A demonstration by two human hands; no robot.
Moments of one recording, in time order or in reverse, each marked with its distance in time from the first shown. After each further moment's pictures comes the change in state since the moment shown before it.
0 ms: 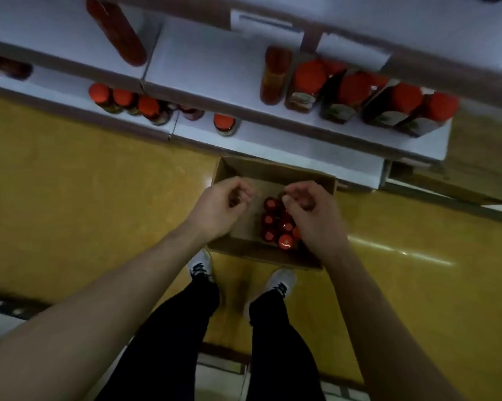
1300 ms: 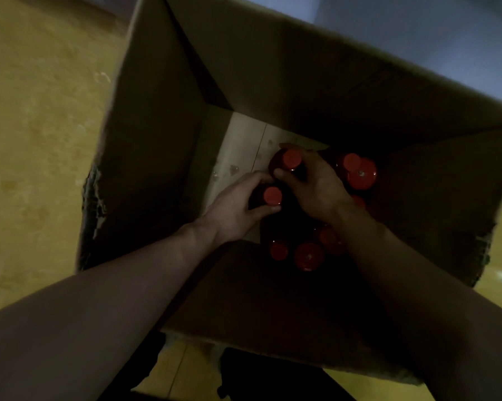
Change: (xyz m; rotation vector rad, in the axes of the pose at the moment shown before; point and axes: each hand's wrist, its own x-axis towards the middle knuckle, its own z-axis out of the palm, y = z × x) left_hand 0.198 -0.356 0.276 -0.166 -0.198 -0.146; right_hand 0.270 0.367 0.181 -0.295 -0.332 0.049
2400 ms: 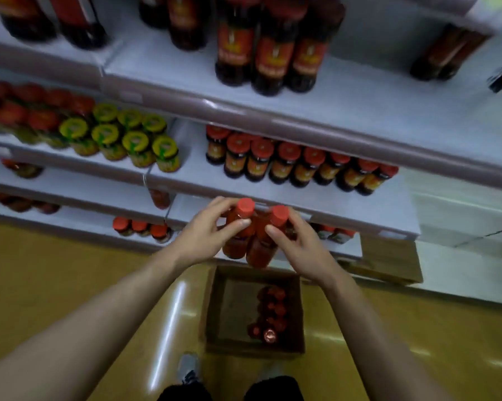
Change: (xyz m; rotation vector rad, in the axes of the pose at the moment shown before) left_hand -0.427 0.571 -0.344 0.127 0.203 0.635; right_hand -0.470 -0.538 -0.293 0.165 0.358 -0.478
